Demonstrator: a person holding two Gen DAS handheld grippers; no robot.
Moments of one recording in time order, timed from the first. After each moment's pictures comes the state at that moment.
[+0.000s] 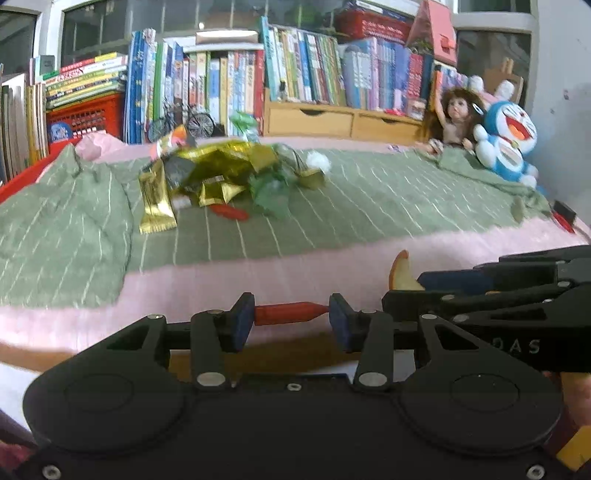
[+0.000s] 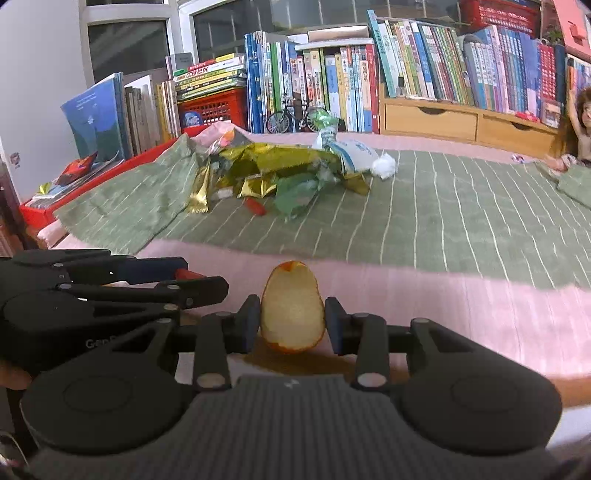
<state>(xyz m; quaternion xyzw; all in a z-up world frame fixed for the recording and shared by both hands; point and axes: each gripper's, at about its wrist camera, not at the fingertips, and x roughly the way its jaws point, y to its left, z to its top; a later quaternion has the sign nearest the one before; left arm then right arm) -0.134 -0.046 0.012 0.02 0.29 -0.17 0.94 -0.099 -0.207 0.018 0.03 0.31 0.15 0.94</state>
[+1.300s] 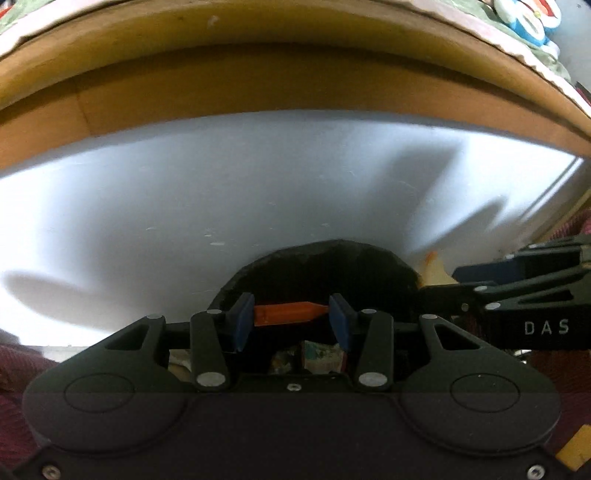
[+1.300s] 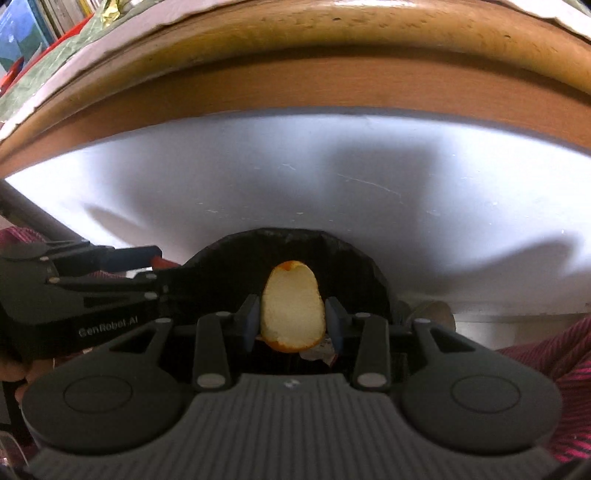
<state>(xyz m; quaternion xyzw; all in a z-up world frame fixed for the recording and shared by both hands) -0.132 -0.057 -0.125 0.04 0.50 -0.18 0.84 -0.116 -0.217 -0.111 0.09 0.53 0.09 0.84</state>
